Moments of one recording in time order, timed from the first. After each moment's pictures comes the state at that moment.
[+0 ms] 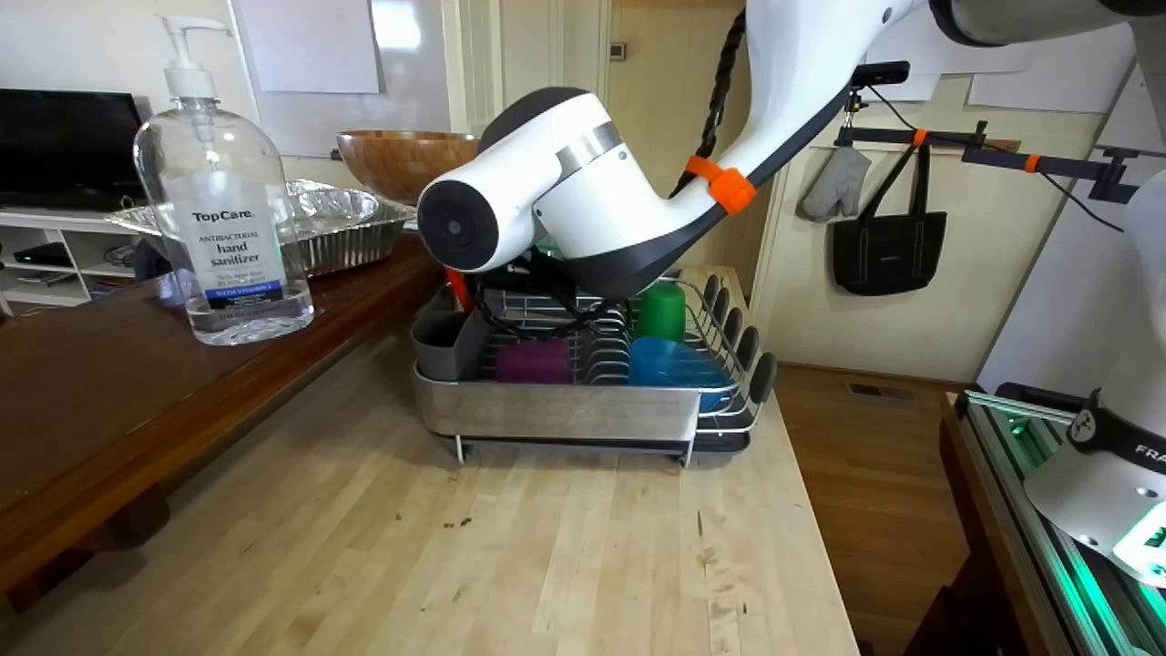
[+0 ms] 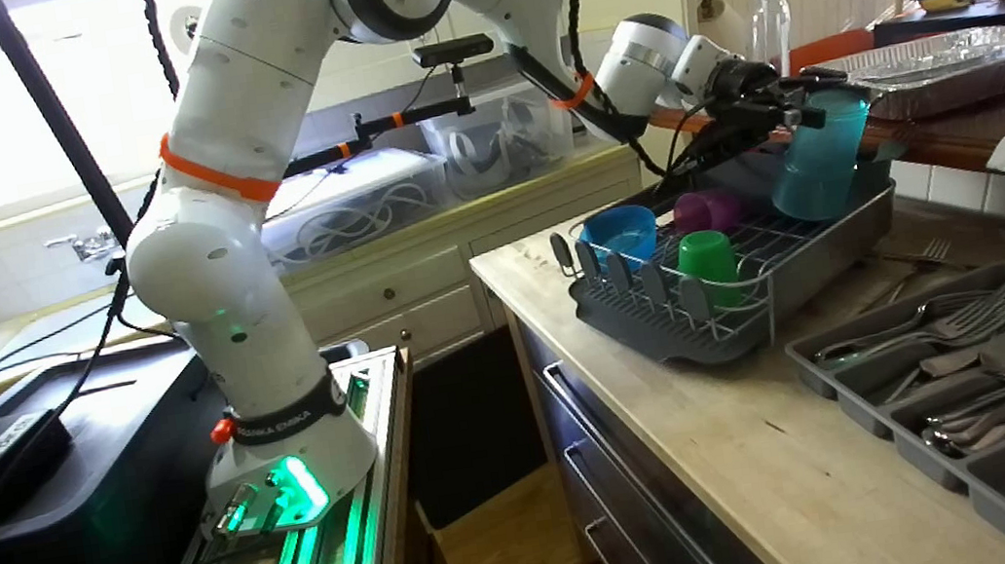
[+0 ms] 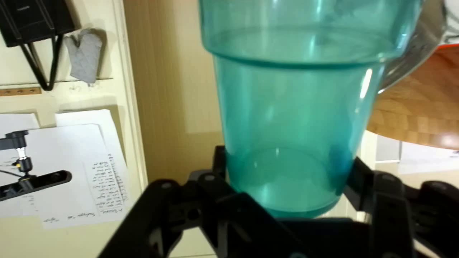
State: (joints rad) arm 0.32 0.68 0.09 -1.50 -1.49 1.54 2.27
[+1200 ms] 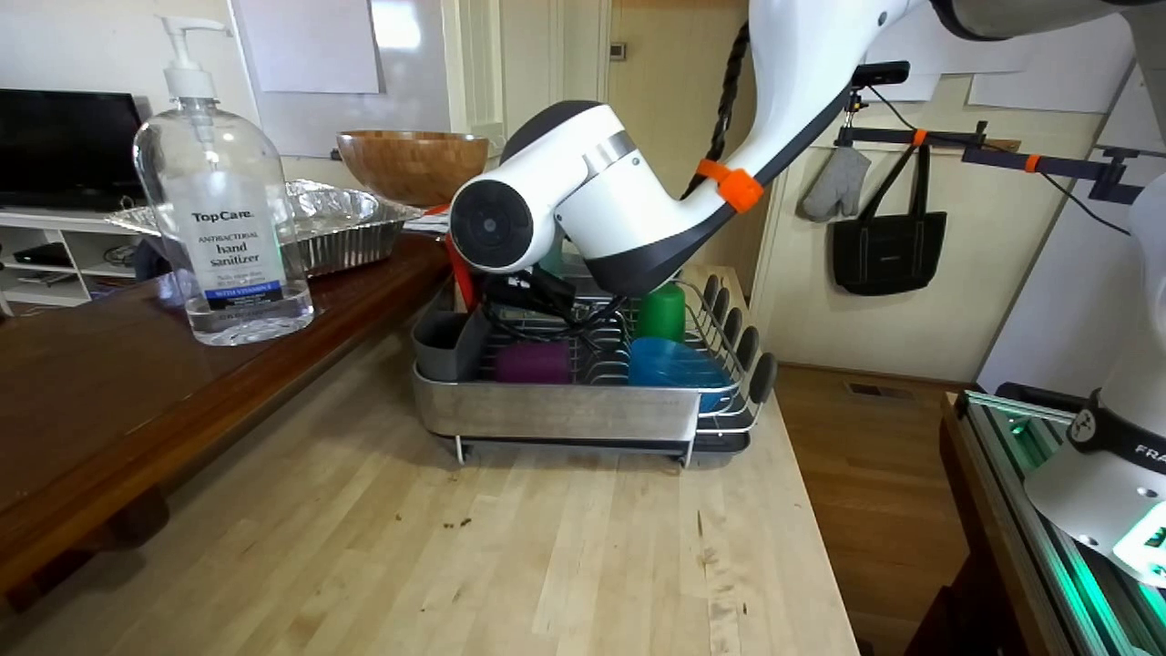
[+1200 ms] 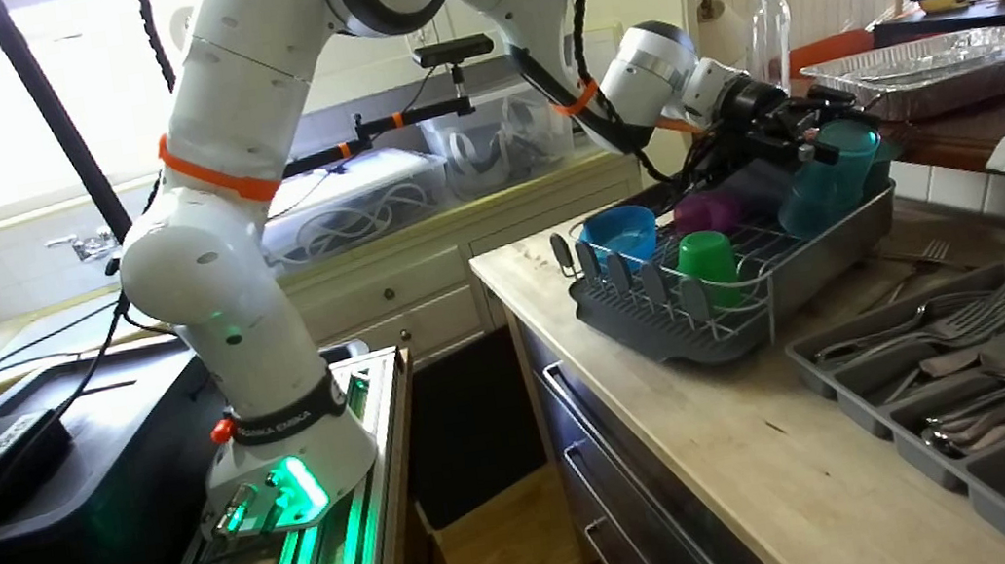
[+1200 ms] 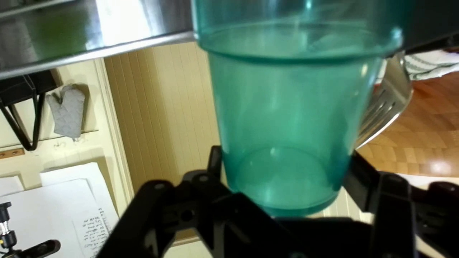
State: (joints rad) arm 0.25 0.65 0.12 -1.57 -1.49 1.71 2.41
